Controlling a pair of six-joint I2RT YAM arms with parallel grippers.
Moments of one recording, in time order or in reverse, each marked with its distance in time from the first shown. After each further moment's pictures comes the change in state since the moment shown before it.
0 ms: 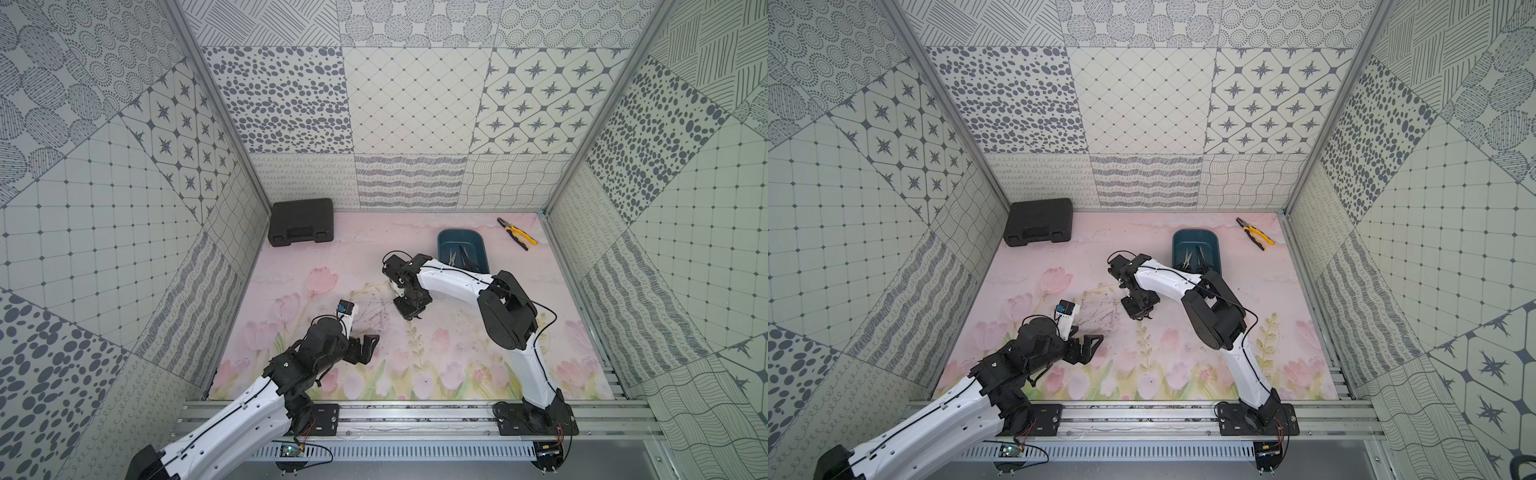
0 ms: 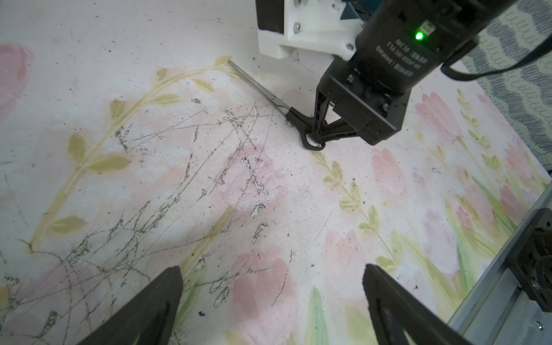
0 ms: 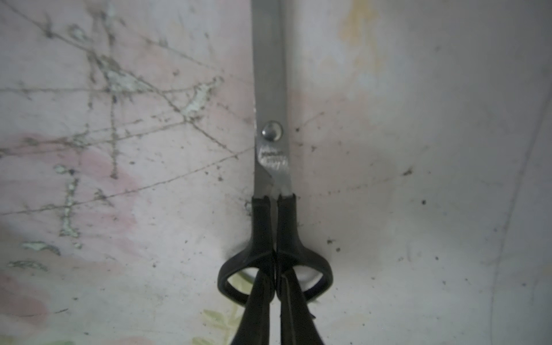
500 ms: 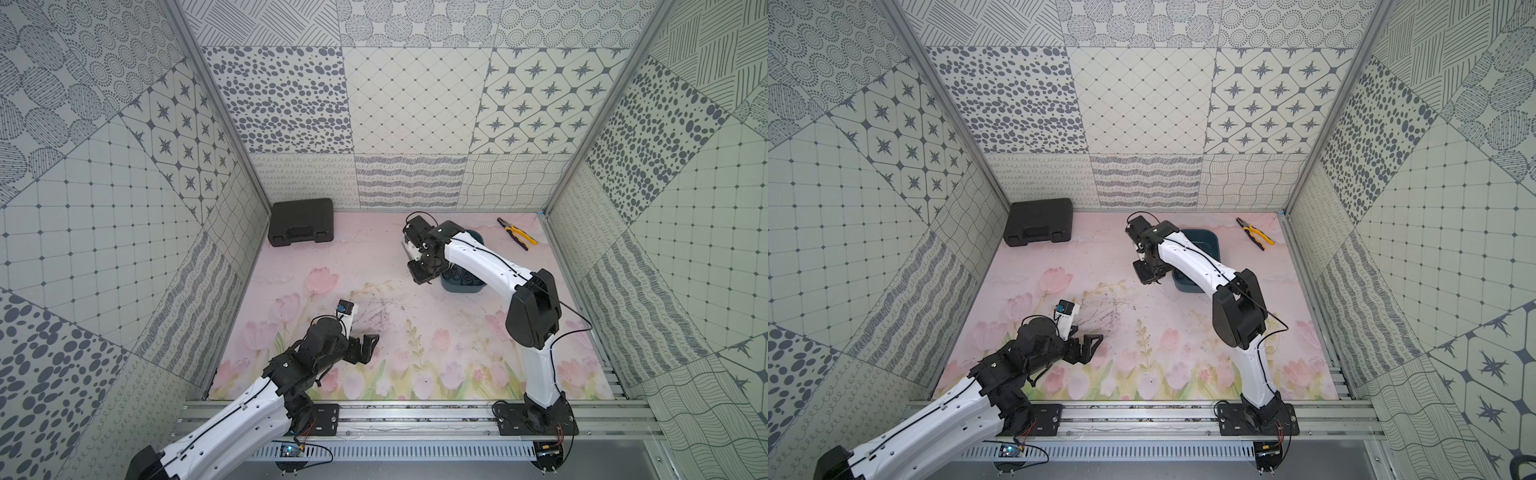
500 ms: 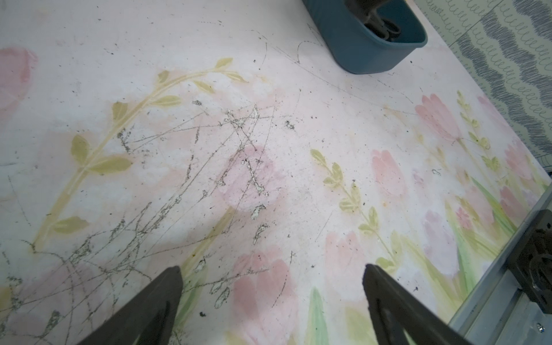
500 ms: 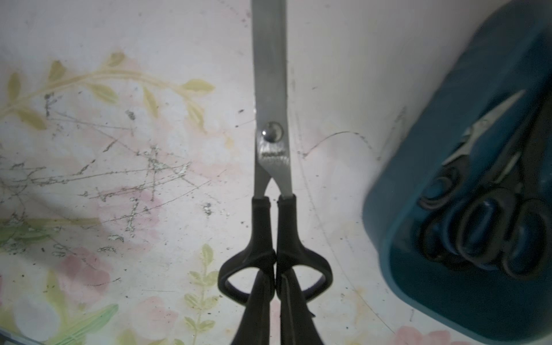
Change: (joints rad) left arm 0.000 -0.004 0.000 0.000 -0.006 0.000; right arm -0.204 -0.134 0.180 -0.105 0.065 -0.062
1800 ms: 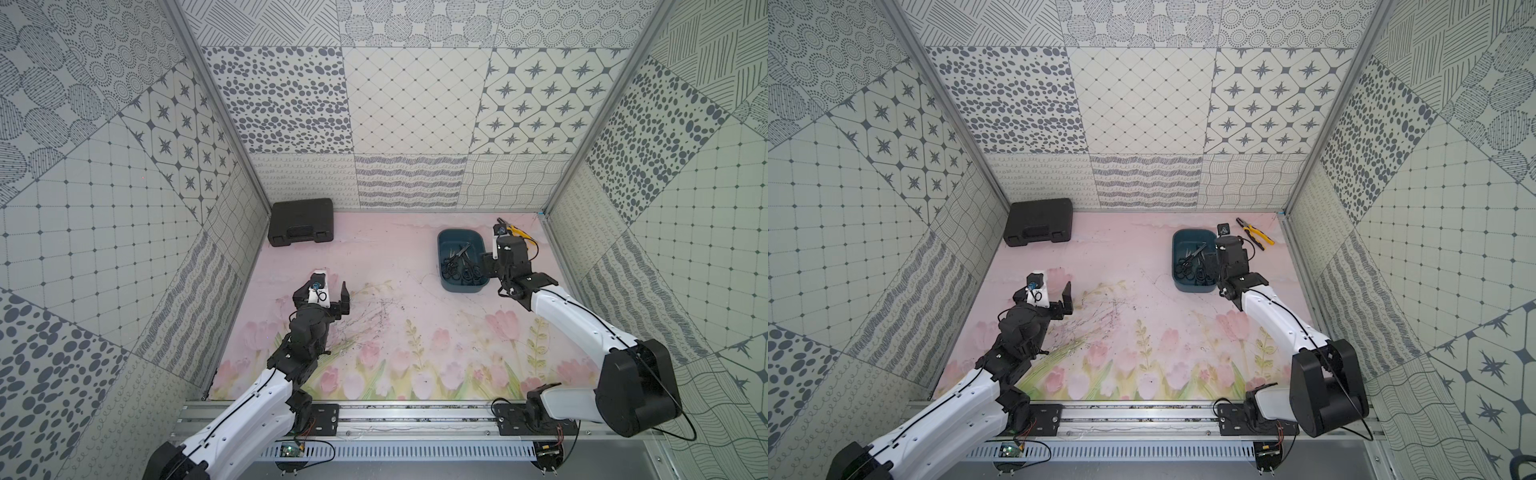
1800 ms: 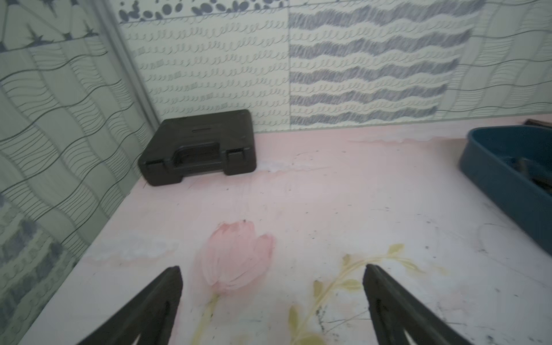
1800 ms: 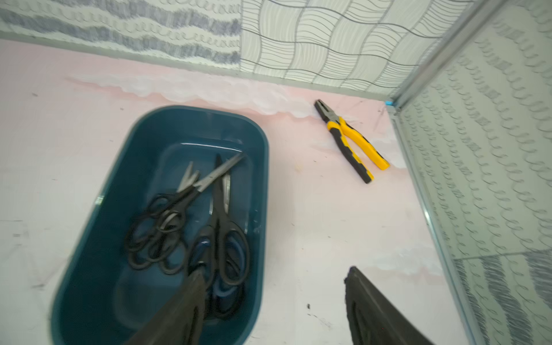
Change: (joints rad) left arm 0.269 0.132 -0.069 0.616 -0.496 0.362; right arm -0.372 -0.719 -1.096 1.082 0.313 -0.166
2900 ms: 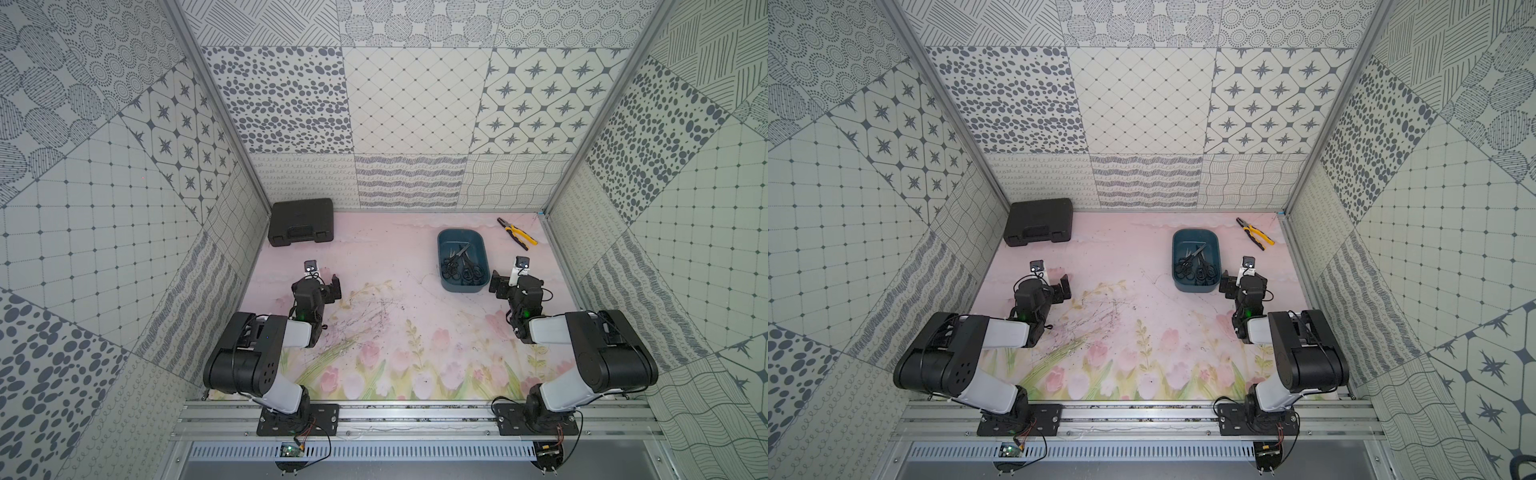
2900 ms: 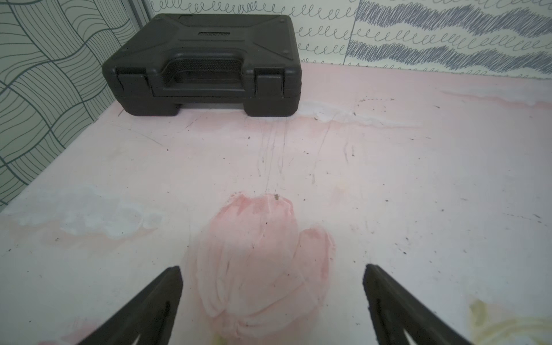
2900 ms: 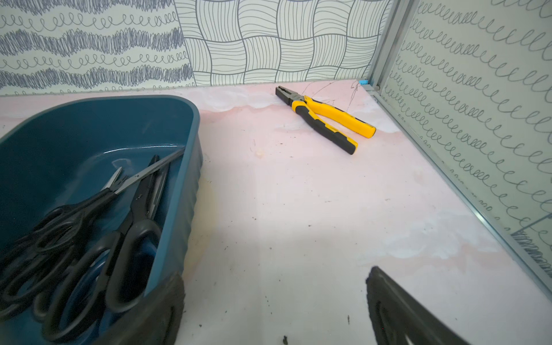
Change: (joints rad) left arm 0.301 0.820 0.129 0.511 0.291 -0.071; right arm -0.183 0.223 -0.442 0.929 -0.174 0.027
